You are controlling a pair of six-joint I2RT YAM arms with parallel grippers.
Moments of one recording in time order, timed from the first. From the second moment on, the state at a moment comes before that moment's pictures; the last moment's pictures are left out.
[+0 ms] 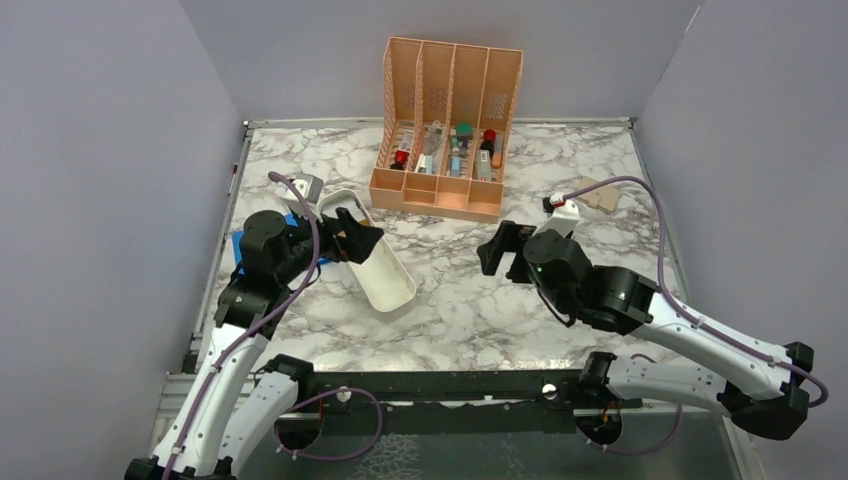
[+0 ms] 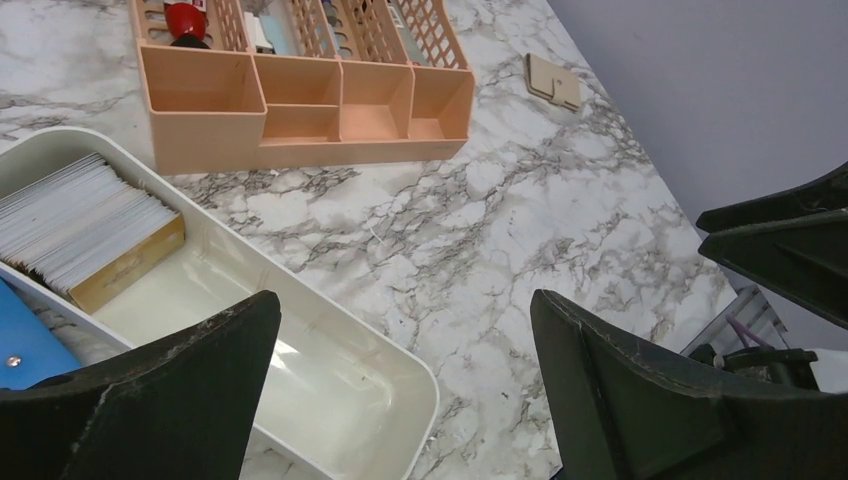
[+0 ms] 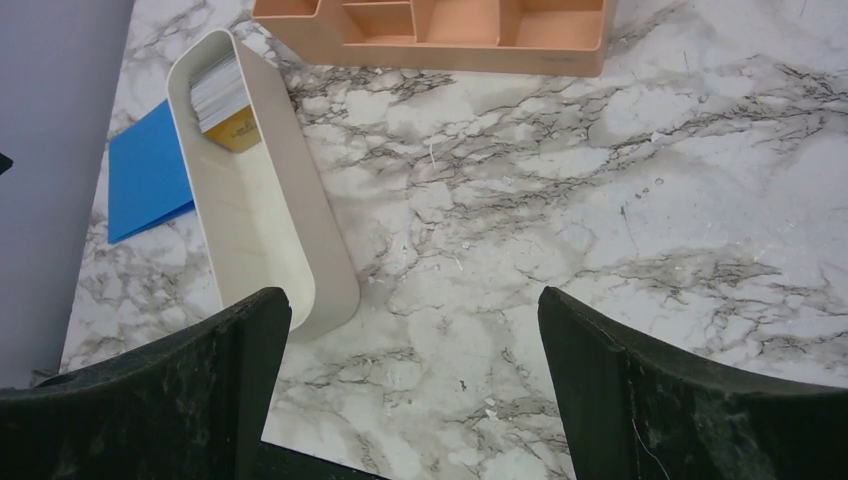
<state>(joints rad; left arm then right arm) -0.28 0.70 0.79 -0.30 0.37 -0.38 1.05 0.92 0.99 -0.64 0.64 0.80</state>
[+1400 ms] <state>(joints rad) -0.30 0.69 0.64 -0.23 0.32 -0.33 0.21 1.55 1.11 -0.19 0.58 0.38</state>
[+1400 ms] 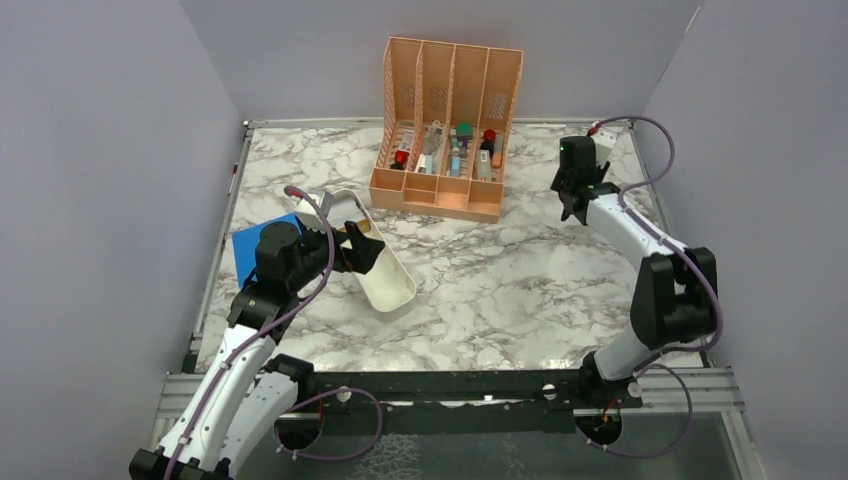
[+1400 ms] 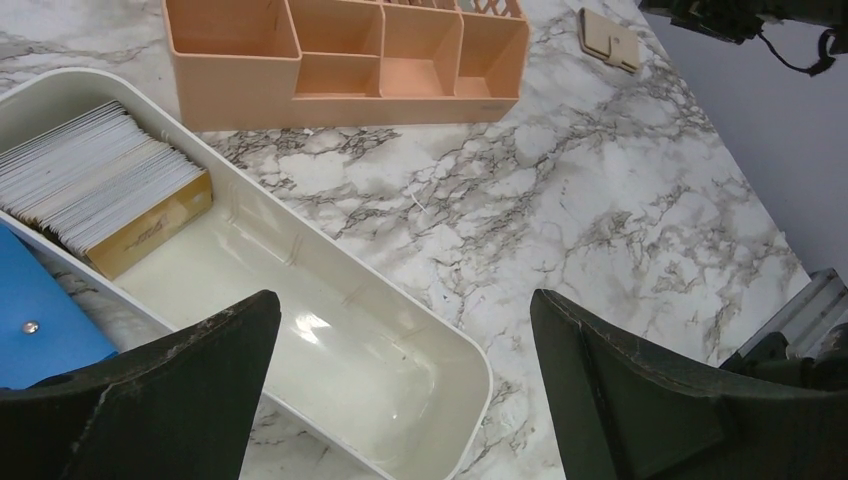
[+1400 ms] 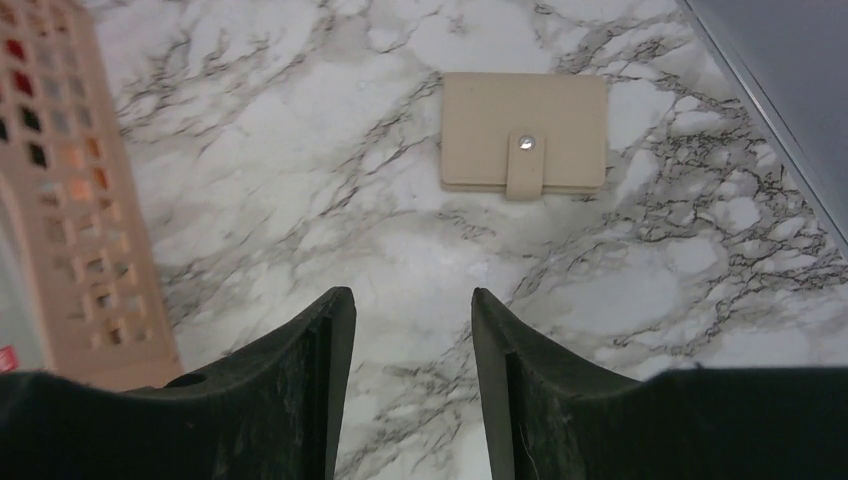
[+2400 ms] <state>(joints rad) -0.32 0.65 0.64 -0.28 0.25 -0.29 -0.10 2.07 1.43 -0.25 0.37 0.37</state>
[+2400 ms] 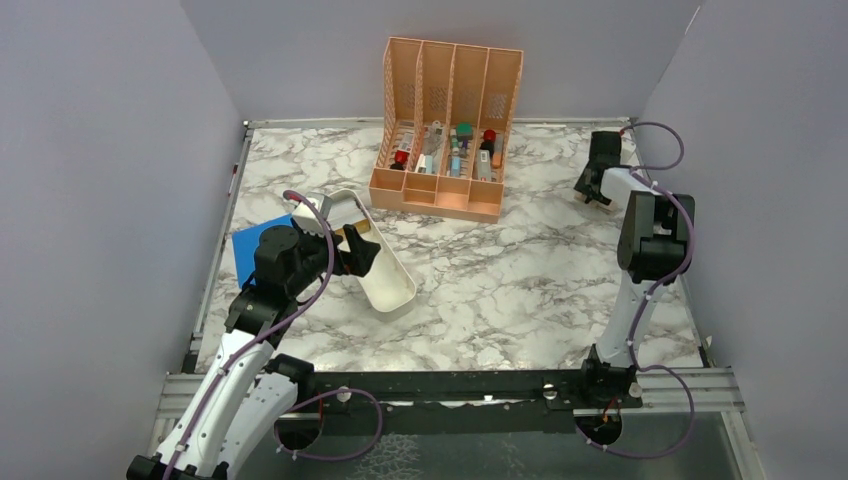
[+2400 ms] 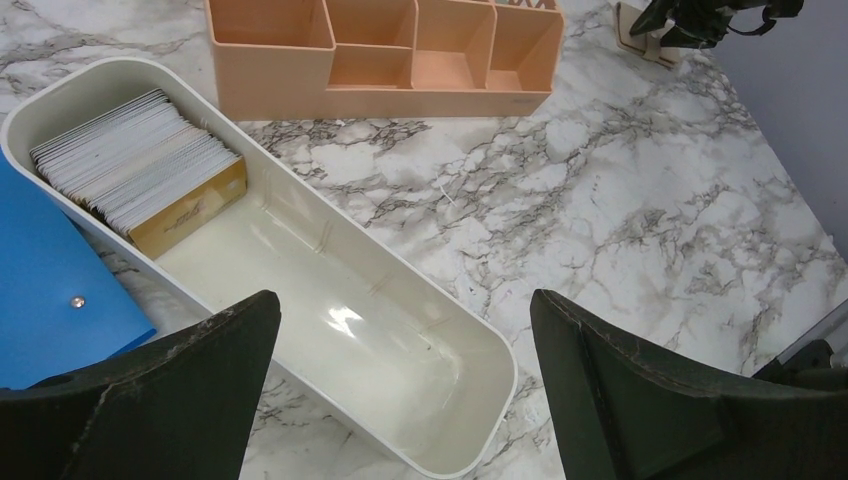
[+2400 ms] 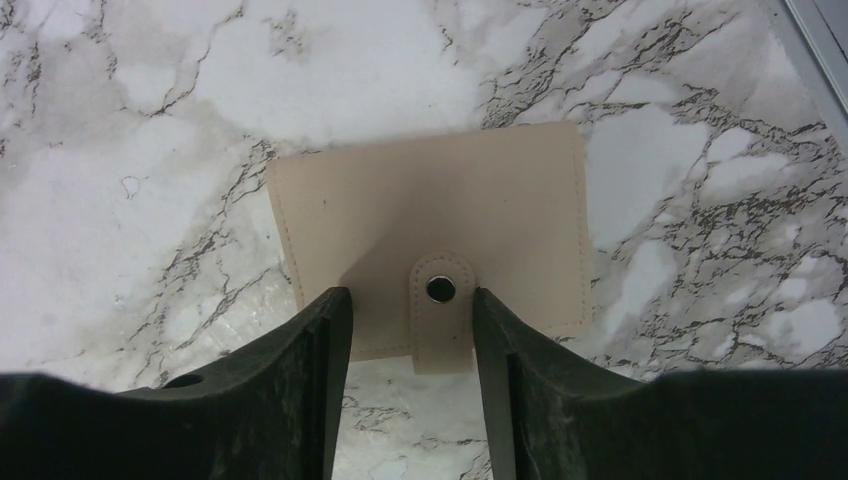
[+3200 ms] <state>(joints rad) -0.32 0.70 0.67 -0.30 0.34 -0.45 -0.09 1.68 1.15 -0.29 0.27 0.37</state>
